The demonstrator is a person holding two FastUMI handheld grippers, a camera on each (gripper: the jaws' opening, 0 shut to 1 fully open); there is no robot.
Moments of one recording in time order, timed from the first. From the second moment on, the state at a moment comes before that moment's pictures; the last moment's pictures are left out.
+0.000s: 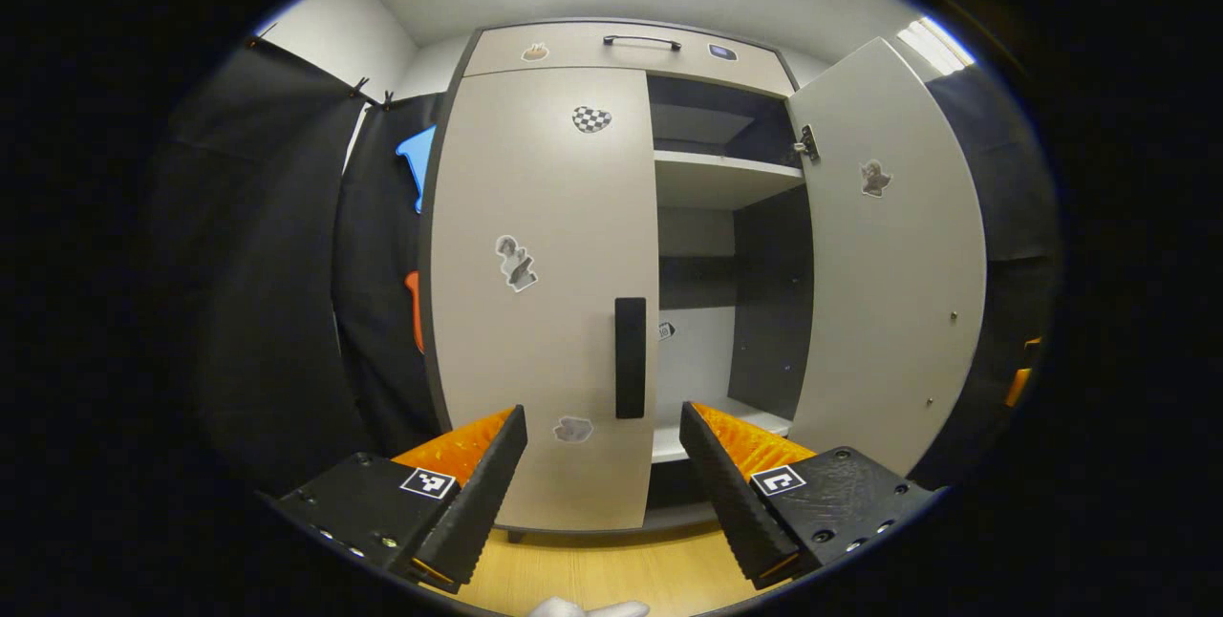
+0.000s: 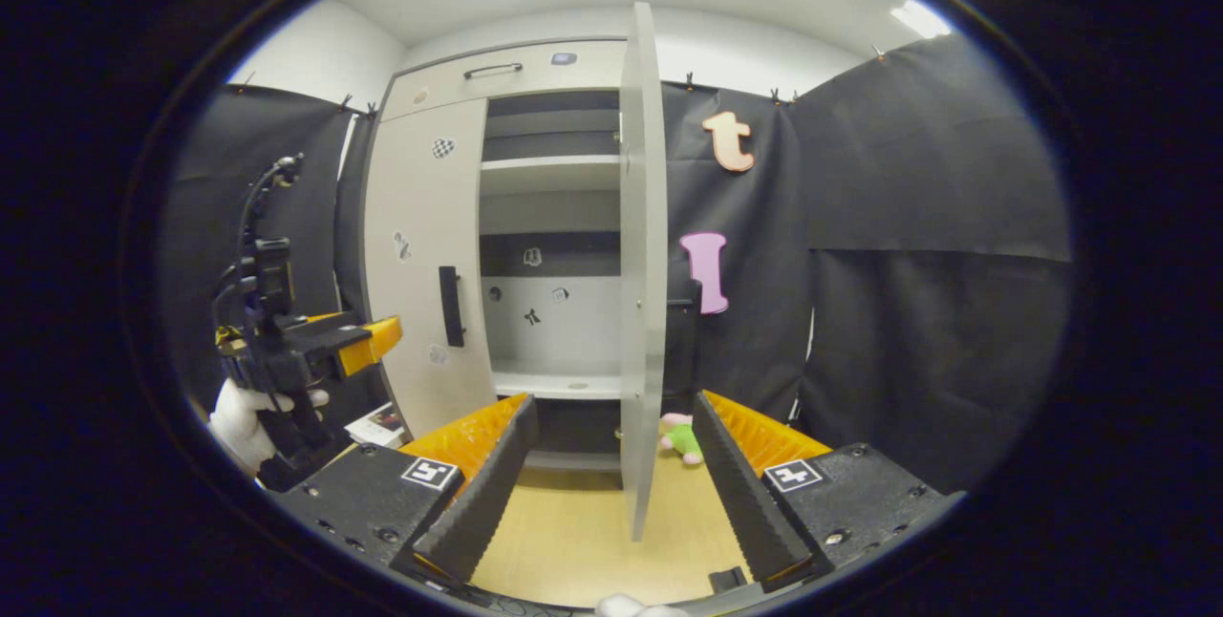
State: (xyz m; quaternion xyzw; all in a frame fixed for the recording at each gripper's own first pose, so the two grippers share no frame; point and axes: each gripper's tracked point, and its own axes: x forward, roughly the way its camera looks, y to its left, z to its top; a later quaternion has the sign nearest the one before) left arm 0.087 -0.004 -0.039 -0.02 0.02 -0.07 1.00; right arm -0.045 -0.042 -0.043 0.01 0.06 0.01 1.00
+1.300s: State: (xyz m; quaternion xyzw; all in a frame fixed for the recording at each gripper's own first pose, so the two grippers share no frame) left arm 0.164 -0.018 -0.050 -0.02 0.02 -0.06 1.00; right arm -0.025 -0.055 -0.038 0.00 0.08 -0.01 1.00
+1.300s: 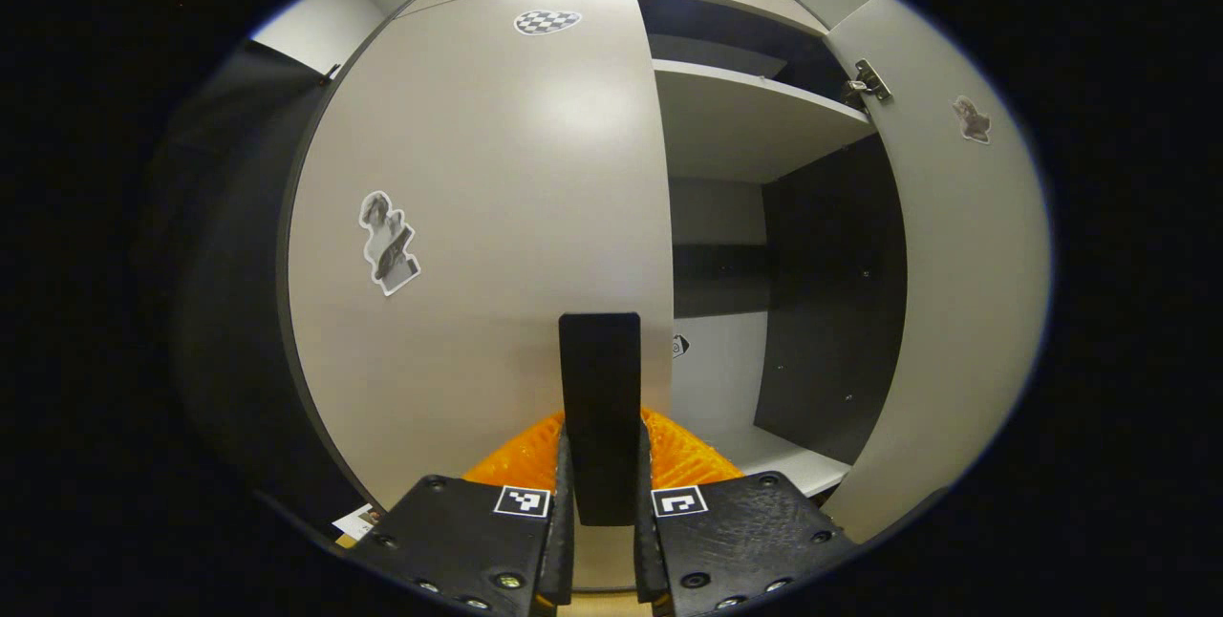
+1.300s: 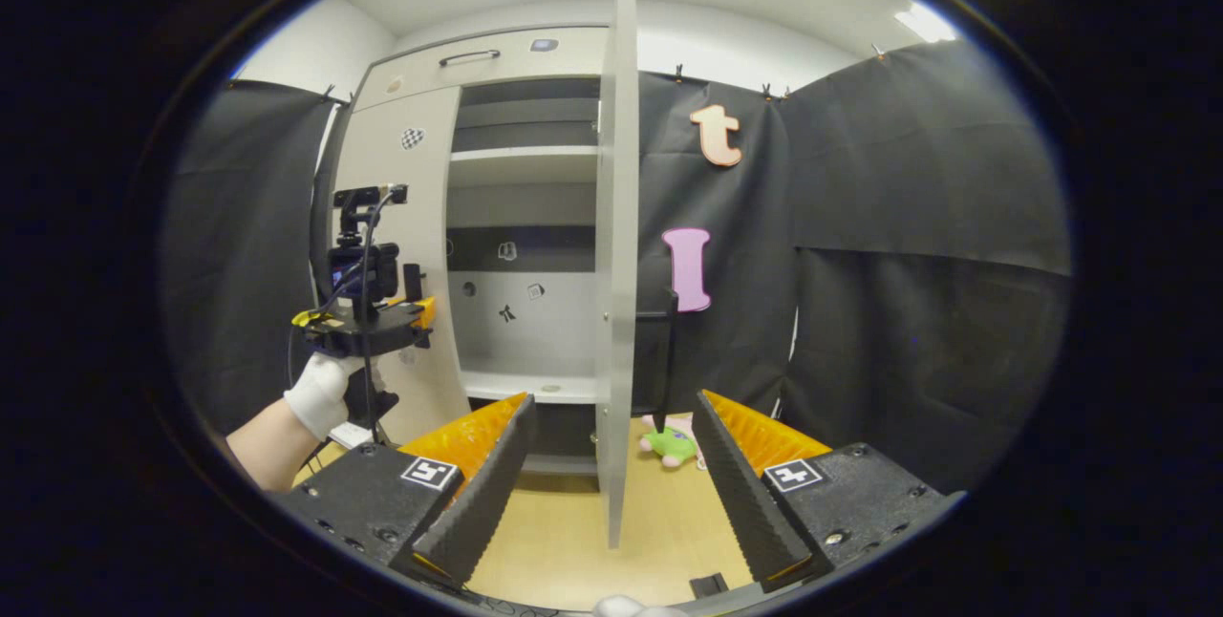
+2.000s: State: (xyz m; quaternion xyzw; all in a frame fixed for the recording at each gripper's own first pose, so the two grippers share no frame) left arm 0.141 -0.018 -0.048 -0.03 0.03 -0.09 1.00; right arm -0.041 -0.036 -0.035 -0.01 0.07 0.03 1.00
